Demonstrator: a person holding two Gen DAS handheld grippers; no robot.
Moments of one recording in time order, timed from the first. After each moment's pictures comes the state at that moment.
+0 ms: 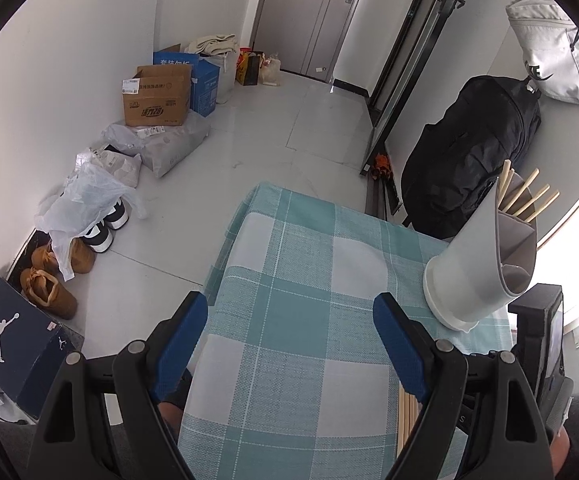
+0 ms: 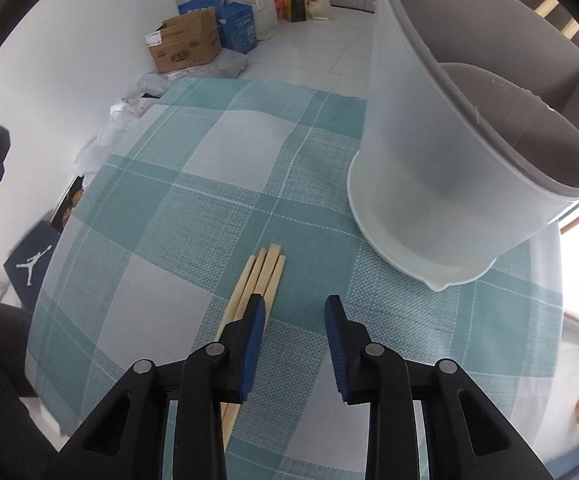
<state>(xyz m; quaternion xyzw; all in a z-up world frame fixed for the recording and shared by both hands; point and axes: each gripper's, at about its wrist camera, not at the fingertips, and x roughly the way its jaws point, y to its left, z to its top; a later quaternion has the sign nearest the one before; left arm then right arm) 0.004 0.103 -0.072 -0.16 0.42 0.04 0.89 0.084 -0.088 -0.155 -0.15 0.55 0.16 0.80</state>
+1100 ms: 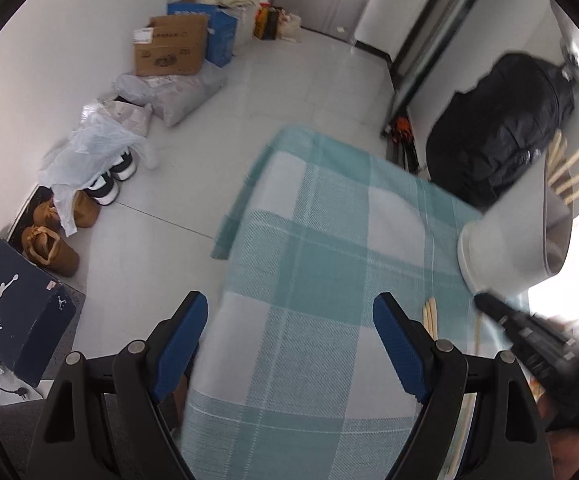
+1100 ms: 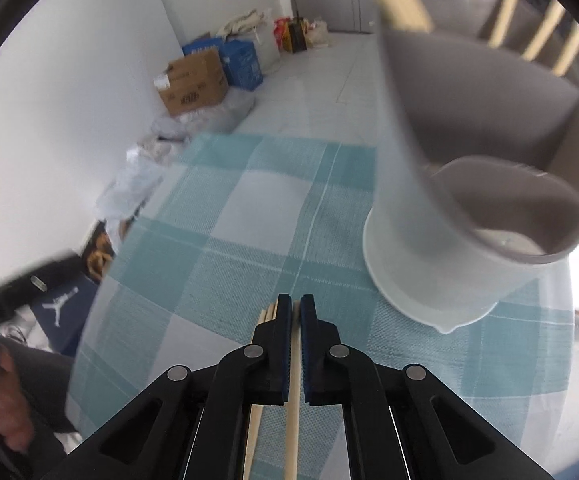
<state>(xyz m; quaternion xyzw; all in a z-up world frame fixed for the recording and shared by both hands) 0.013 0.114 -0.113 -0.17 0.50 0.04 0.85 0.087 -0.100 -0.108 -0.06 0.50 0.19 0.84</state>
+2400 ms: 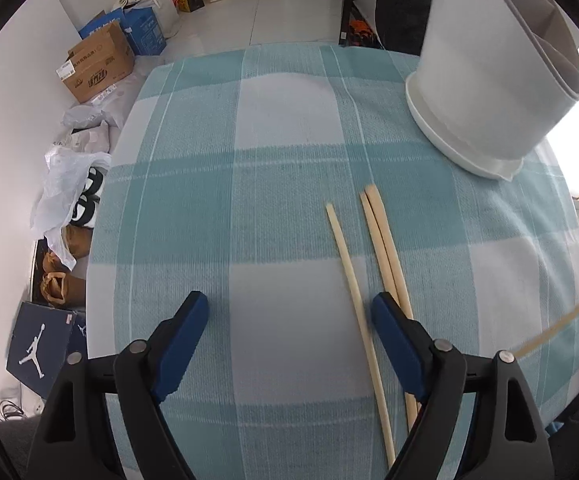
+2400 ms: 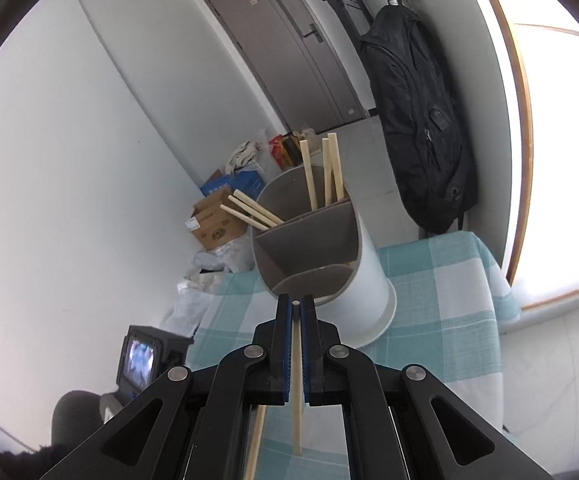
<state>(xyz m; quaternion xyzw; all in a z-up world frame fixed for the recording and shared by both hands) 0.035 0.016 -0.147 0.01 0.59 0.00 0.81 0.046 -0.234 -0.018 0.12 0.36 0.22 0.90</state>
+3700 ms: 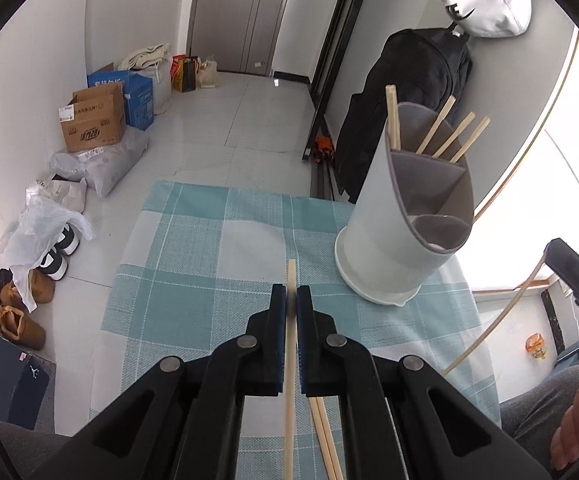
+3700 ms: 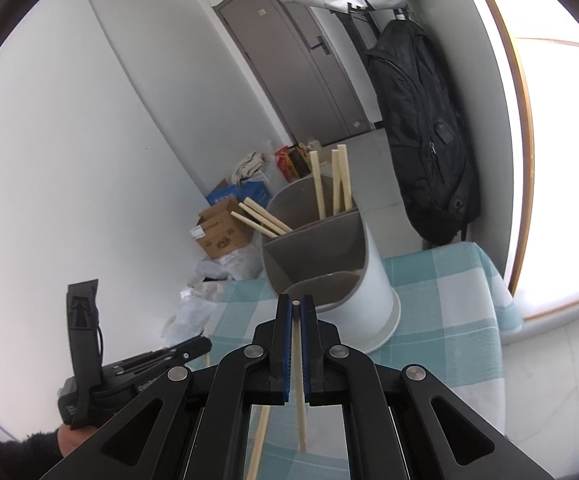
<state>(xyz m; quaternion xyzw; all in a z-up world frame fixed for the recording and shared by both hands) 0.009 0.020 -0.067 -0.10 0.42 -0.05 0.90 0.033 -0.226 -0.012 0.11 0.33 0.23 0.91</state>
